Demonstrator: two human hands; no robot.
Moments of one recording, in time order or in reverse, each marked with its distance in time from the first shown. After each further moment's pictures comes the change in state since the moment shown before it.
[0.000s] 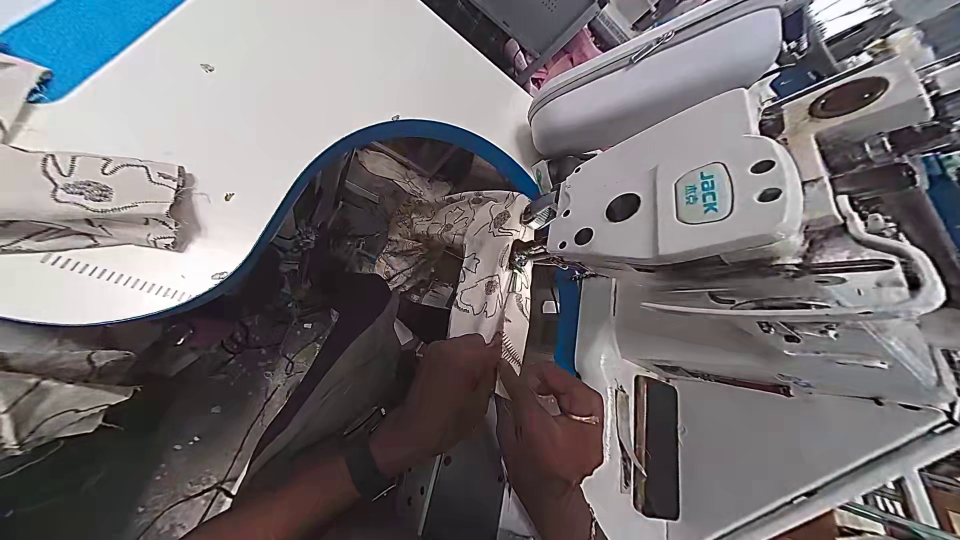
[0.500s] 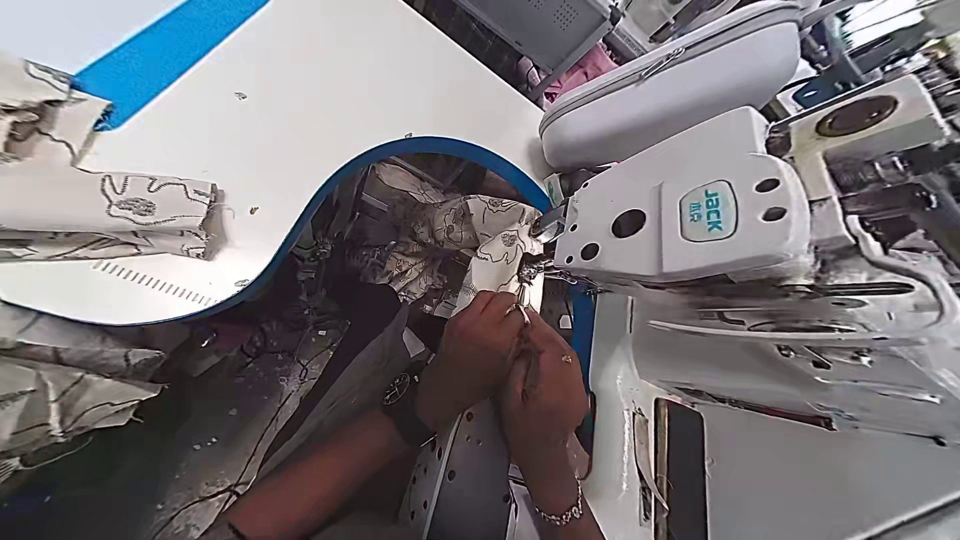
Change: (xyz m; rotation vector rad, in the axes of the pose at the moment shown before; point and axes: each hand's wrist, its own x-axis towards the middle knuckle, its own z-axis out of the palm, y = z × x) left_hand 0.046 -0.022 0.026 0.309 0.218 0.163; right_hand 0.015 0.015 0.040 0.072 -0.044 0.181
